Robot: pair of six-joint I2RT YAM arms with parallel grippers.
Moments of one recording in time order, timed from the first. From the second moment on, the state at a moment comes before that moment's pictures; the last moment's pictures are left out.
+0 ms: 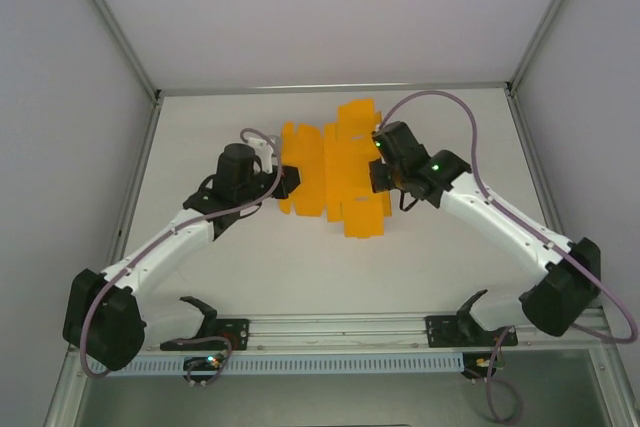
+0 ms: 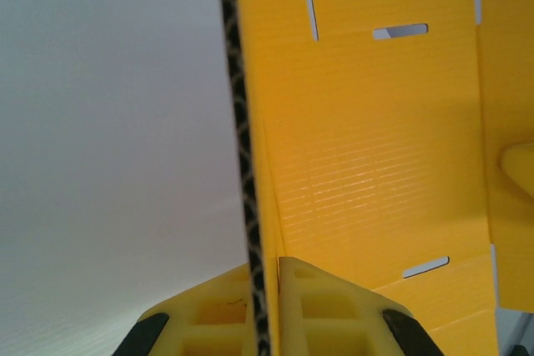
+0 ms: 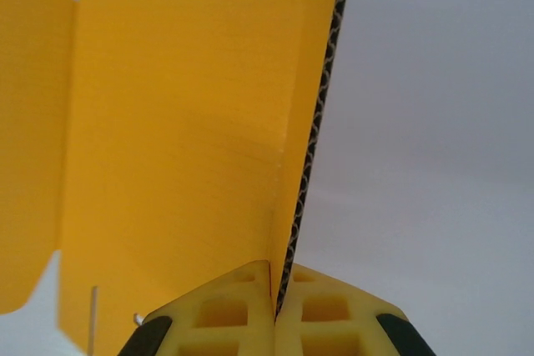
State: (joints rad) left arm -0.56 1.20 0.81 -0.11 0.33 -0.54; right arm 0.61 1.39 1.28 -0.81 0.29 0.33
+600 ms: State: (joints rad) left arm -0.57 1.20 0.65 -0.04 0.18 -0.66; right arm 0.77 1.65 1.26 -0.45 0.67 -0.31
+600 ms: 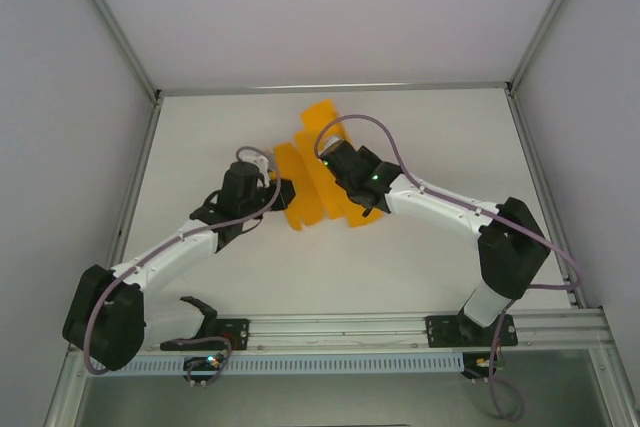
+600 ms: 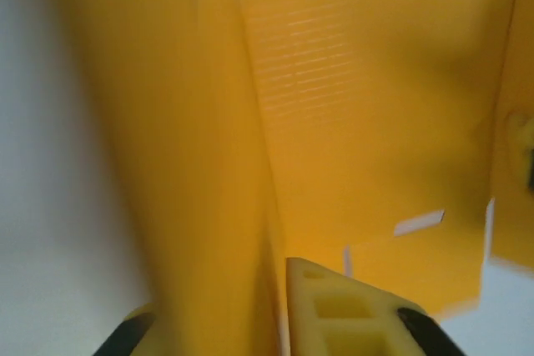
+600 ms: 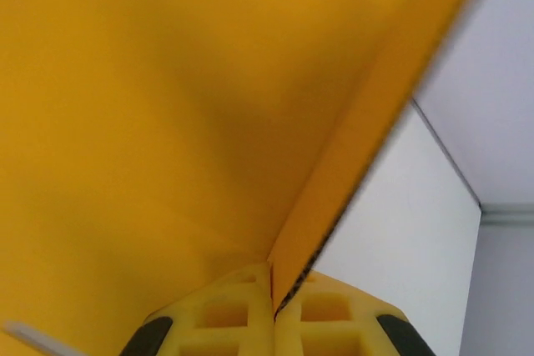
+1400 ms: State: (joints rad) left arm -0.44 0.97 0.74 -0.47 0.17 -0.69; right arm 0.75 1.66 0.87 0.37 0.42 -1.33
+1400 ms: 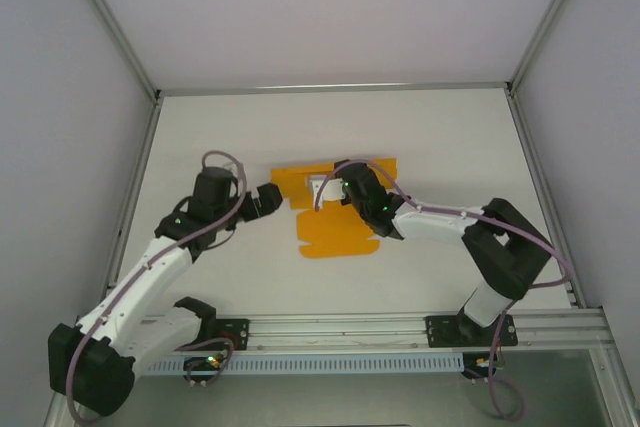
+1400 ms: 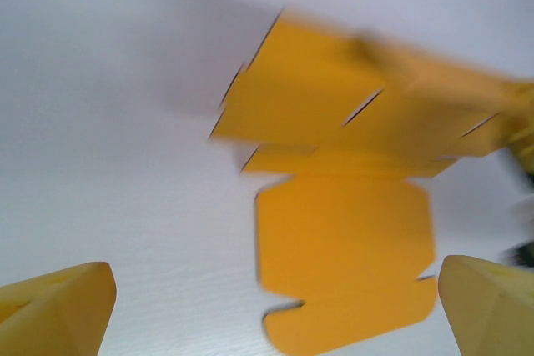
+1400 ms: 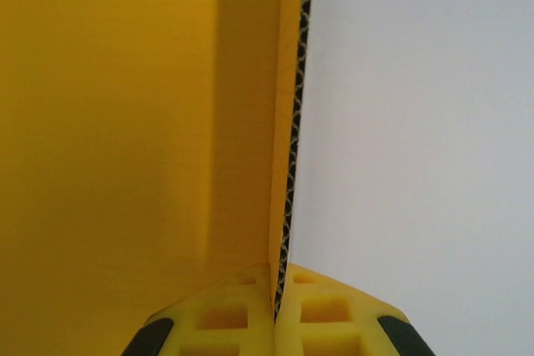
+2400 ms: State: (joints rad) left arm -0.43 1.53 1.00 -0.12 0.60 -0.74; right arm 0.76 1.71 0.87 0.44 0.52 -1.24
